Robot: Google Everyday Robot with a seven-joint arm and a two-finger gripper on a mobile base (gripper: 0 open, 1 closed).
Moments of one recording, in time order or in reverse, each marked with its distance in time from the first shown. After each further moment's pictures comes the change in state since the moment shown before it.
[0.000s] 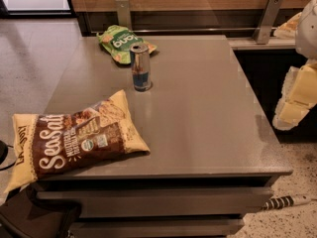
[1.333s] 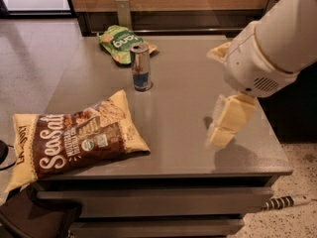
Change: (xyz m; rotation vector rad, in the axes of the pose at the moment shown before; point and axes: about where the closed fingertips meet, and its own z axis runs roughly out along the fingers) arm -0.099 0.047 0.053 -0.051 -0.238 -0.128
